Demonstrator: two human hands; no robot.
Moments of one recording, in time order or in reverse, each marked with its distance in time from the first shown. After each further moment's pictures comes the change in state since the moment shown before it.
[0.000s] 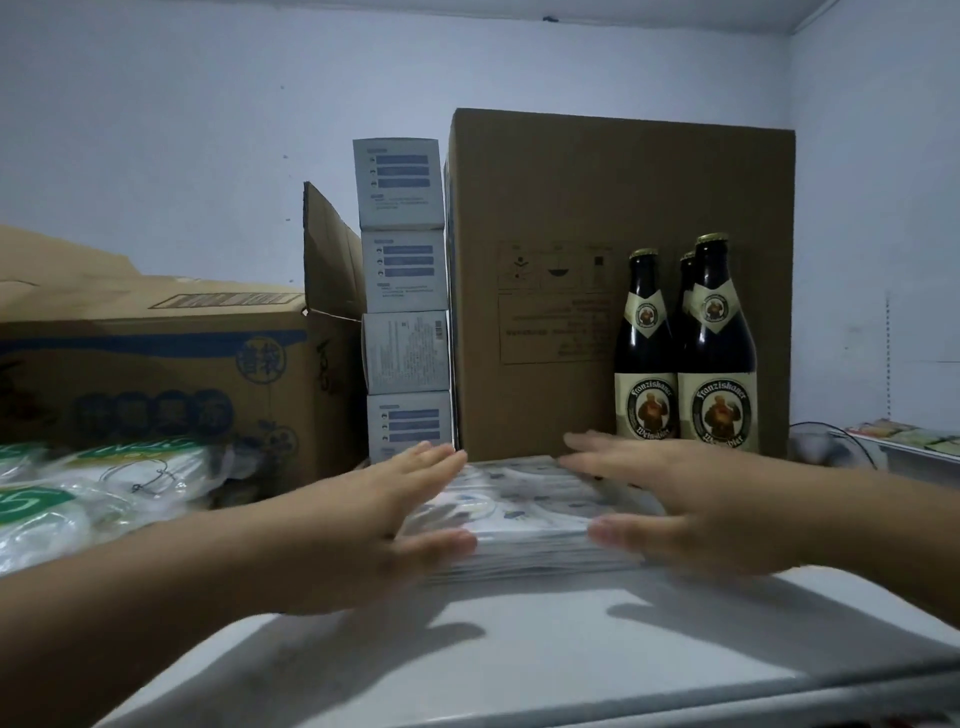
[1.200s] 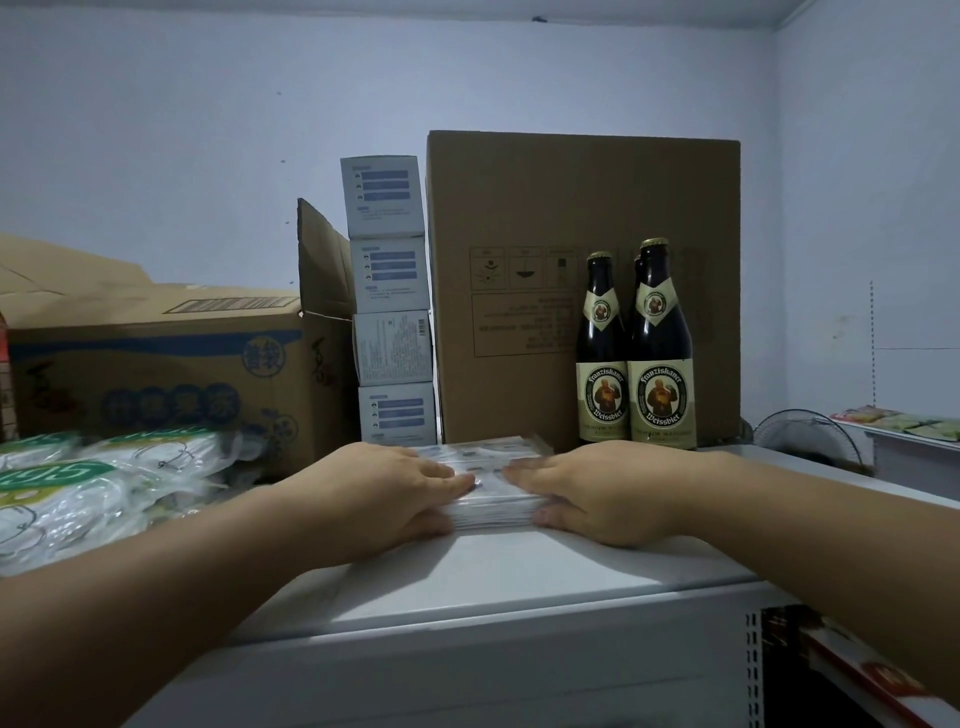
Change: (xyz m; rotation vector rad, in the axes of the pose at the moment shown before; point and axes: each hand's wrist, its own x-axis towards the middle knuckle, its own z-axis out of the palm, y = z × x) left_hand 0.003 0.032 0.008 0.582 0.125 0.200; right_hand -0.010 -0.027 0.006 -0.268 -0.099 -0.037
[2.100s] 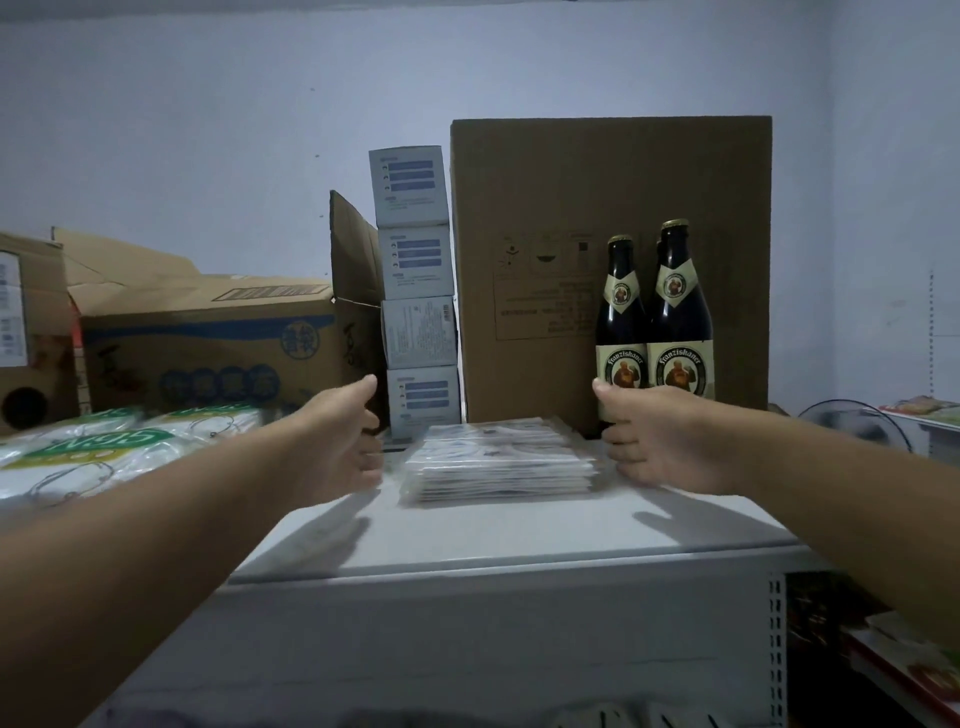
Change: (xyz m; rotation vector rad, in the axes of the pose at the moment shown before) left_hand -0.012 -0.010 -0.017 -1.703 0.158 -1.135; right_hand -0.015 0.014 -0.003 1.440 0.157 0.400
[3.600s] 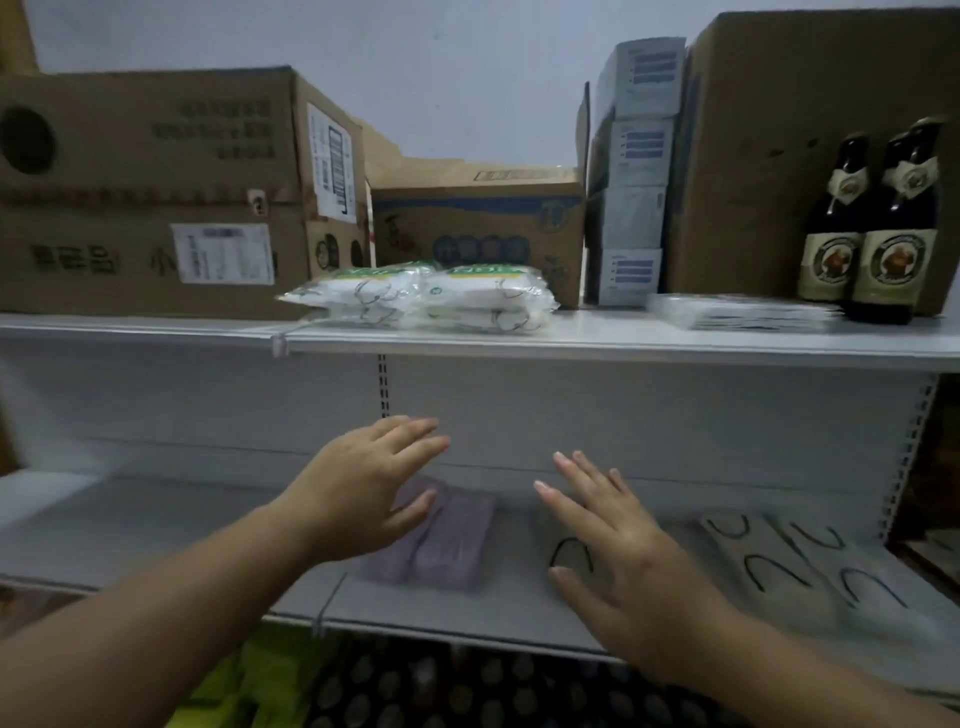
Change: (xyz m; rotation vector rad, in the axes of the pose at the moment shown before) left_hand -0.196 -0.213 -0.271 1.436 0.130 0.923; right_hand -0.175 0.083 0.361 -0.779 0.090 -0.907
